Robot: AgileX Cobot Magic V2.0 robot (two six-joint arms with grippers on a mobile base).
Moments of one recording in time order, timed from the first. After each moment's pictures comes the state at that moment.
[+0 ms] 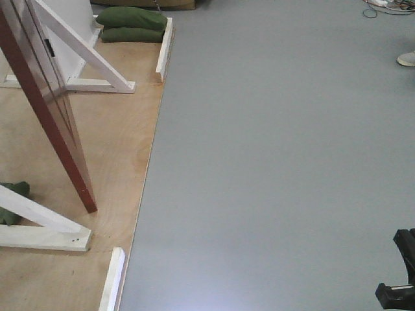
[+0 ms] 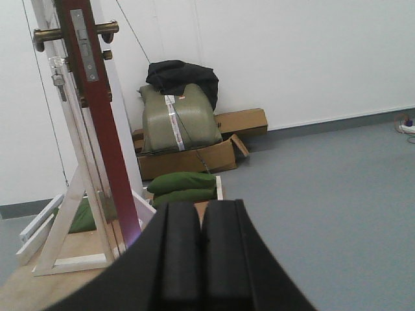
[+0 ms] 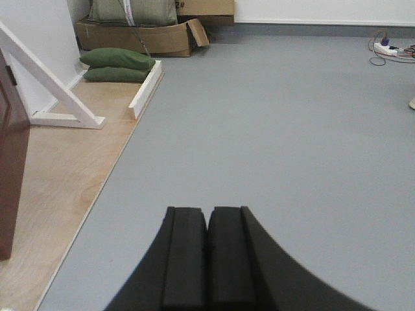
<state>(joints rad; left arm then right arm) -0.06 -0.01 0.03 -0.12 0.02 0.19 0.05 -0.01 0.03 0.07 0.38 -0.06</state>
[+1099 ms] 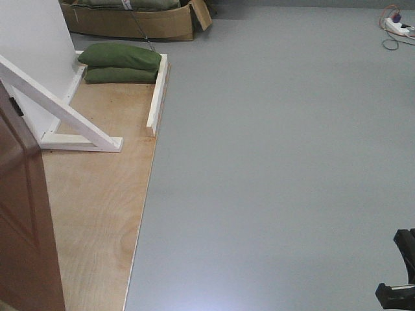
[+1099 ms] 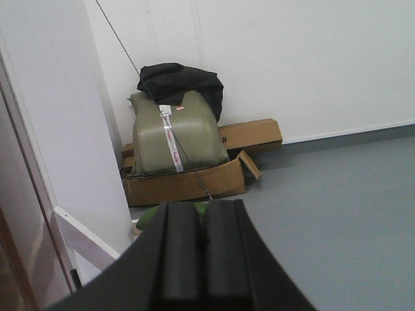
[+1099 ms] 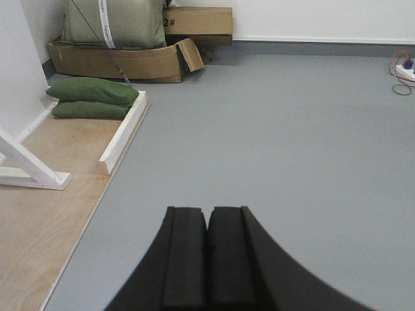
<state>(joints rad) -0.06 -0.01 0.03 -0.12 0.02 0.19 0.05 -0.01 0.03 0.07 0.38 -0.06</state>
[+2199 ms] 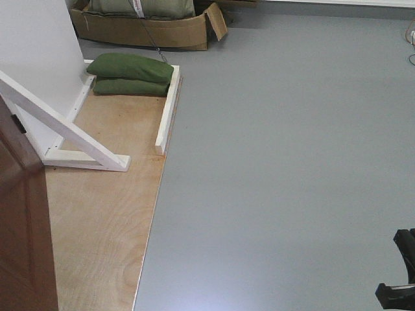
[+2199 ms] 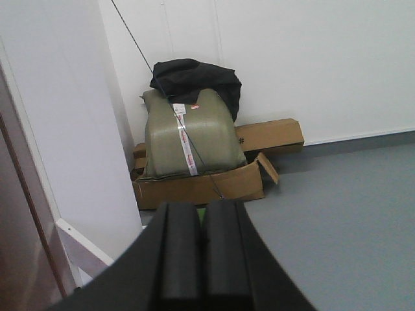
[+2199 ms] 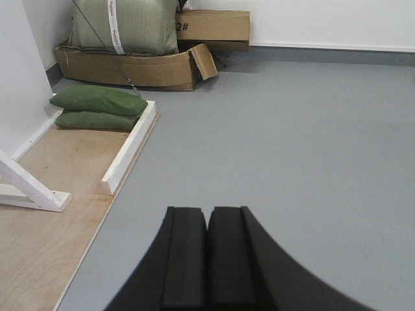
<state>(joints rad) -0.06 -0.01 0.03 -0.12 0.02 0.19 0.05 -0.01 0.03 0.07 0.38 -0.06</state>
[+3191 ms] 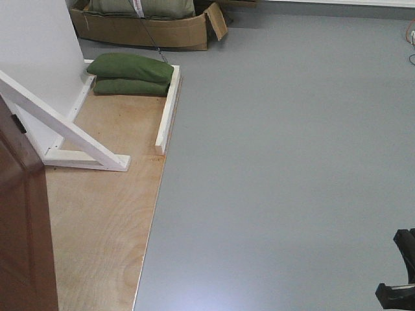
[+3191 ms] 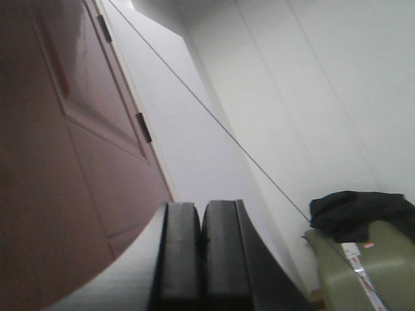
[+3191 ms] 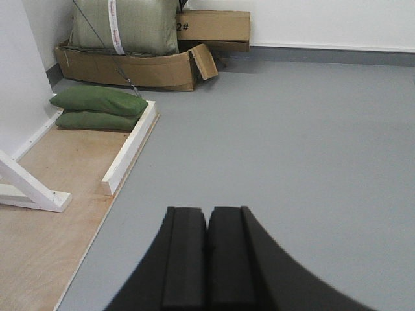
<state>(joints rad) 0.20 0.14 -0.55 -0.11 -0.01 0.46 0.05 -0.01 0.03 0.07 0.38 -0.06</state>
